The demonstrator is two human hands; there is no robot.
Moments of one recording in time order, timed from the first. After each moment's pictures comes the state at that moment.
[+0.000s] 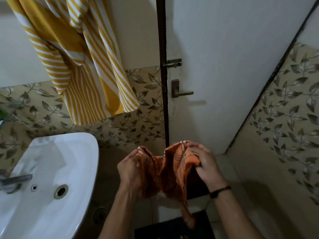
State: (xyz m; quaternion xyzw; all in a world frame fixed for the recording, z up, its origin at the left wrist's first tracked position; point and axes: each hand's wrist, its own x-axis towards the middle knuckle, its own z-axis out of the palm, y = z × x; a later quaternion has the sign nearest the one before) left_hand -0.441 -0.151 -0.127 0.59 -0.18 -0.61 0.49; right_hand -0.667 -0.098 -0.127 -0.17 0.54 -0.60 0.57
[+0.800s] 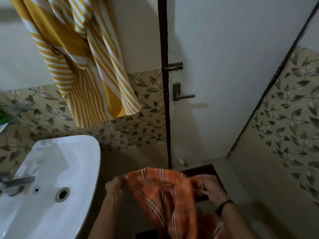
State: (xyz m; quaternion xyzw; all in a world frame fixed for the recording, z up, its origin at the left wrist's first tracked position) left_hand -0.348 -0.195 -0.256 0.72 -0.13 -0.55 0.40; right_hand -0.689 -0.062 -0.219 -0.09 0.69 -0.47 0.54
